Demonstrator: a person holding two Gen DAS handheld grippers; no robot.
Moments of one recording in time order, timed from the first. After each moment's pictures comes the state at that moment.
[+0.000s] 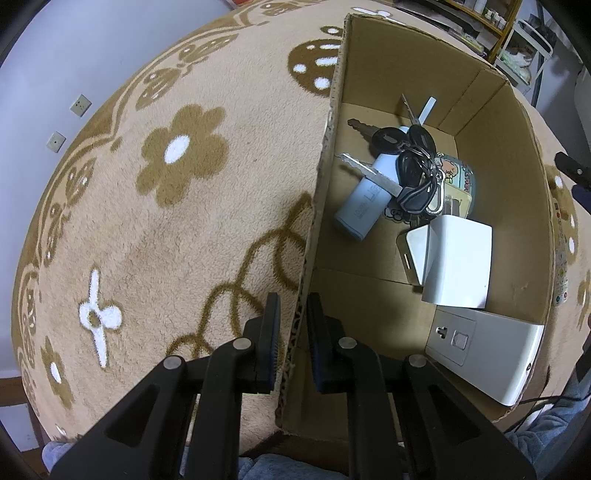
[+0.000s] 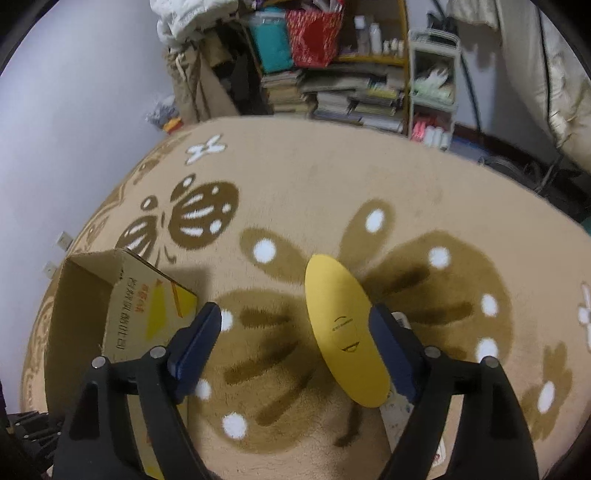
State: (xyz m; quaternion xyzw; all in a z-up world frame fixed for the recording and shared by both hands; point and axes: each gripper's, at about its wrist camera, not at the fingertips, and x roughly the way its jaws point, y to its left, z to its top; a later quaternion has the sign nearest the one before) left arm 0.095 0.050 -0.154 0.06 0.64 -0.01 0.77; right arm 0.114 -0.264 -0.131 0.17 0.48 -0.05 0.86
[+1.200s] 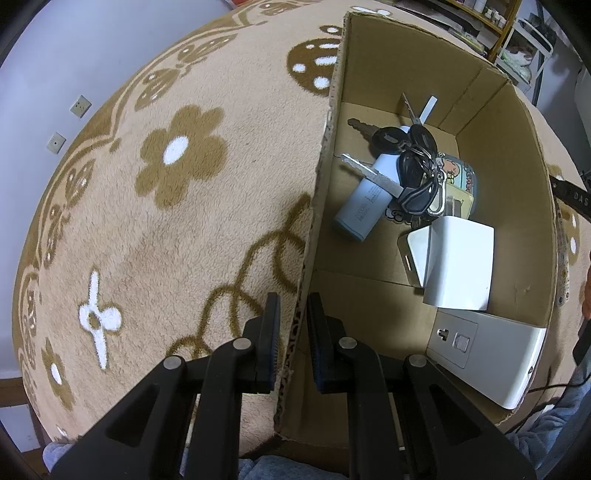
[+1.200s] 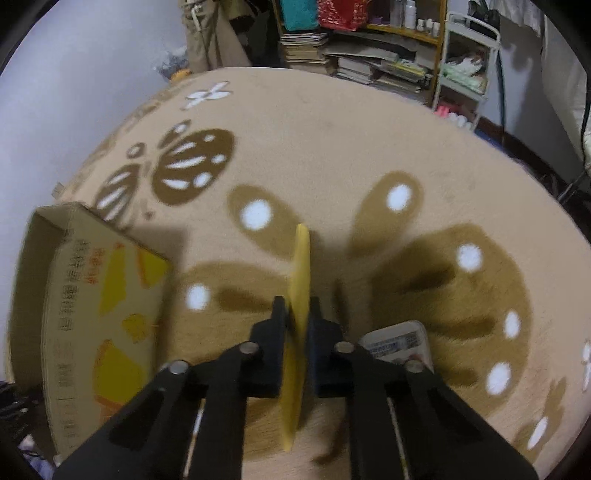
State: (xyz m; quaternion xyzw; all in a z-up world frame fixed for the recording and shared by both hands) left arm 0.098 0.048 -0.156 0.07 0.64 -0.01 0.77; right arm 0.127 -0.248 -0.159 0.10 0.53 -0.02 0.84
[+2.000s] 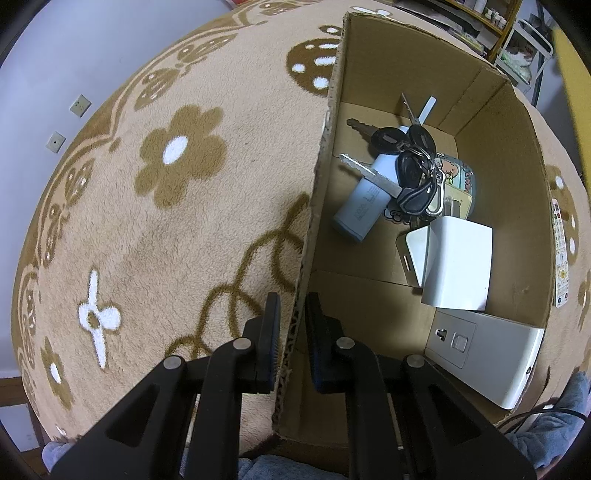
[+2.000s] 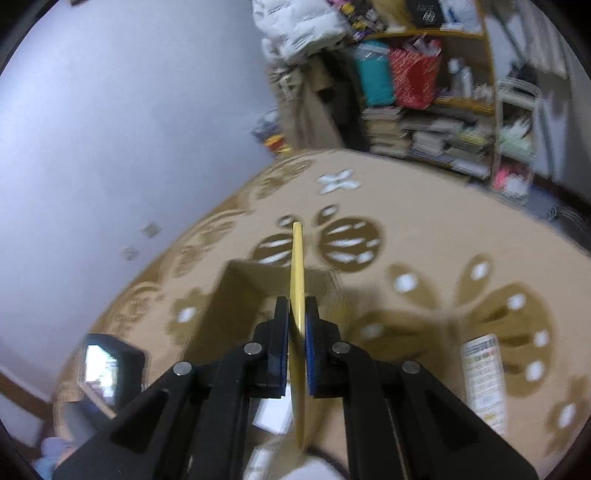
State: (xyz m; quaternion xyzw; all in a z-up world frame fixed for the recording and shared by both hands) left arm 0.095 0.046 -0.156 0.07 0.64 -0.01 0.77; right arm 0.086 -0.163 -0.040 0.19 0.41 0.14 0.88
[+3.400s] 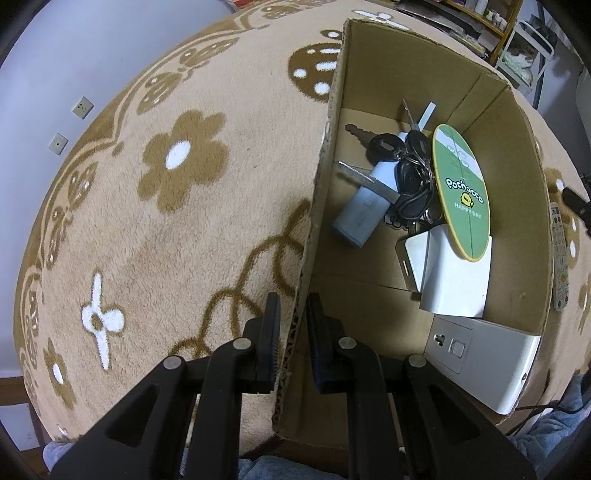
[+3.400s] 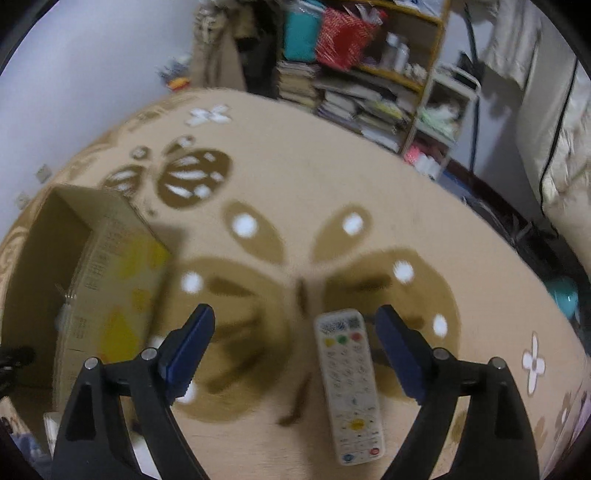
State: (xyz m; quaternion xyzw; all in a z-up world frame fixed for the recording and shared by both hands) left arm 0.096 0.044 -0.151 0.07 0.63 -0.01 0.77; right arm 0.099 -0.256 -0.131 0.03 0.51 -0.08 0.86
